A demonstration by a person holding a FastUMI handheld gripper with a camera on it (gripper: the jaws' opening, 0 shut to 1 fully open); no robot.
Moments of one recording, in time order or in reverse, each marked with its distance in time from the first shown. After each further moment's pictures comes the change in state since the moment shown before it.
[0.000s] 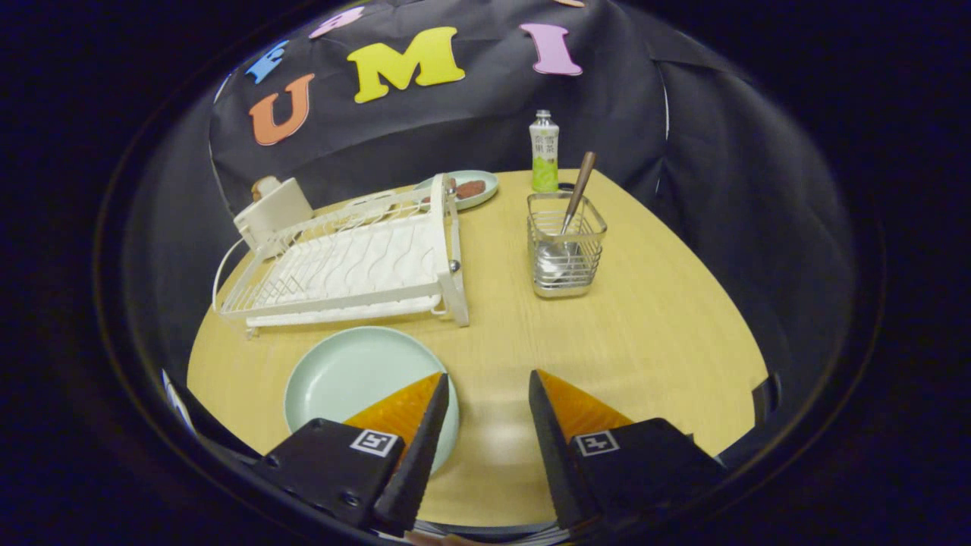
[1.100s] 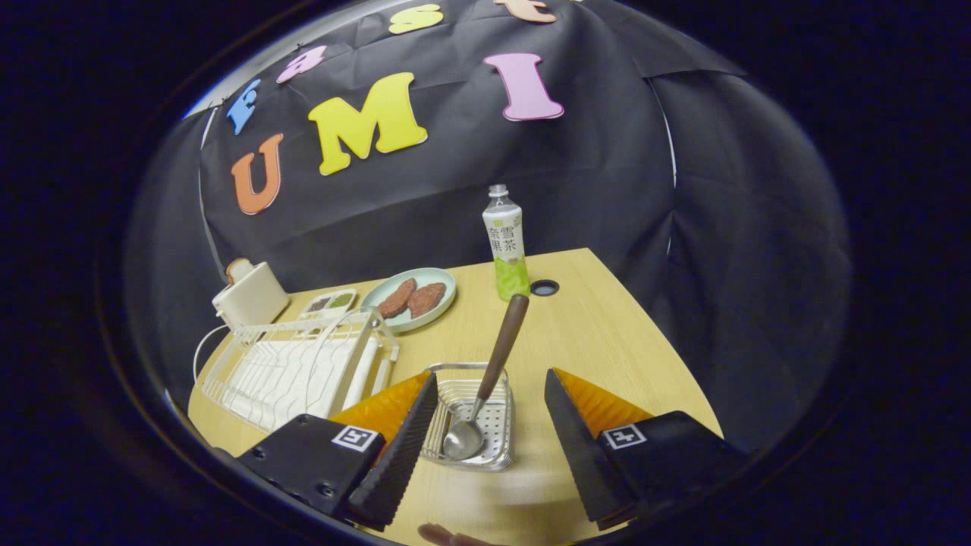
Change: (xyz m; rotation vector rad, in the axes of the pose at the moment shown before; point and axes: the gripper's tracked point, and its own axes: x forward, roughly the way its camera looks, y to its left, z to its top) arm 0.098 -0.113 0.189 0.026 -0.230 0.083
